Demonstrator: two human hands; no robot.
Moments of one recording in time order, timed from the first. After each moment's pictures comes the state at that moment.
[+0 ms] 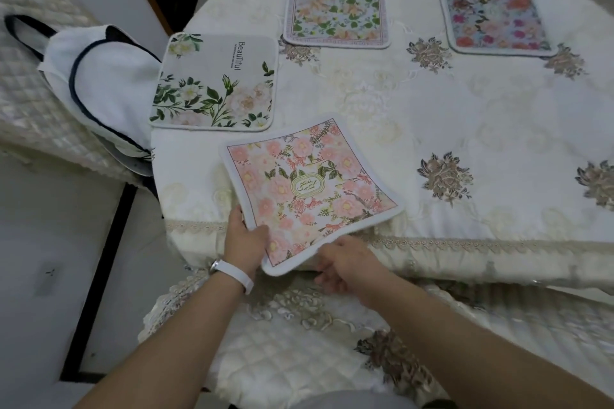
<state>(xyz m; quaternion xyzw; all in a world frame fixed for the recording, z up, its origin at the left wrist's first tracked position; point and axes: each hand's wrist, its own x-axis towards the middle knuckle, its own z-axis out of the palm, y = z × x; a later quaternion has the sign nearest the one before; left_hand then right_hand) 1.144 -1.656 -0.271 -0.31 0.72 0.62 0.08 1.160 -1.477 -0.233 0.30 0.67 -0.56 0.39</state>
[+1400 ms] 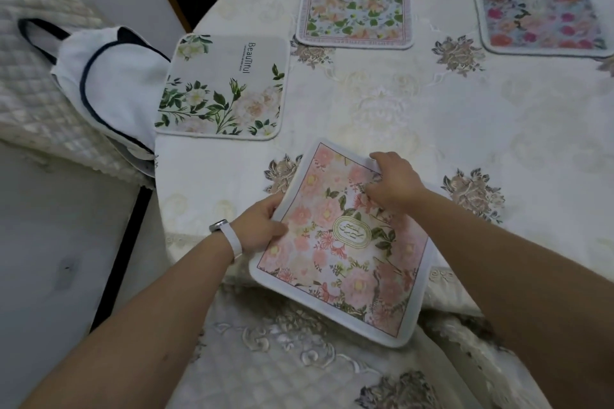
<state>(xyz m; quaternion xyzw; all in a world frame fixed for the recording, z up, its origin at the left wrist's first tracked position) 1.061 -1.673 -0.279 -0.10 0.78 0.50 0.35 0.984 -1.396 -0.296 0.00 0.95 -0.23 0.21</state>
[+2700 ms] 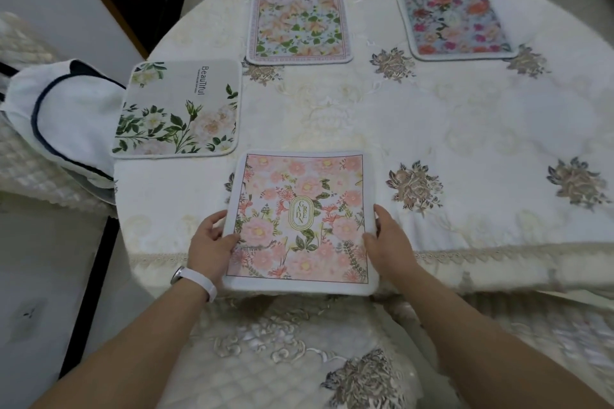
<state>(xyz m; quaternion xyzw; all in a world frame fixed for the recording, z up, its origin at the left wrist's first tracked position) 1.107 -1.661 -0.296 -0.31 0.74 0.59 0.10 1.119 -1.348 -0.294 0.16 0.87 -0.44 0.16</state>
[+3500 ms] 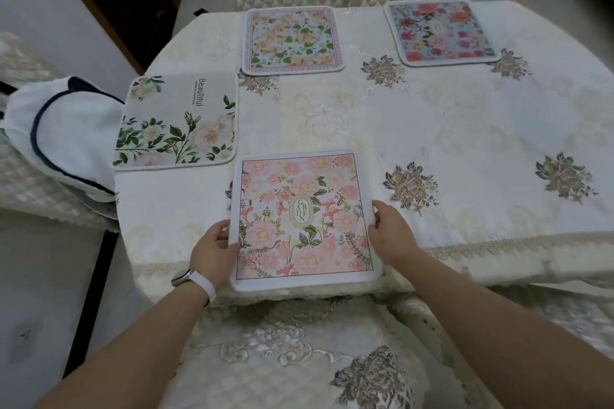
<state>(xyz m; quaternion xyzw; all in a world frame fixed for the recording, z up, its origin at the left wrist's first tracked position) 1.103 -1.668 -0.298 -0.21 0.87 0.43 0.13 1.101 -1.341 -0.292 0.13 0.91 -0.35 0.14</state>
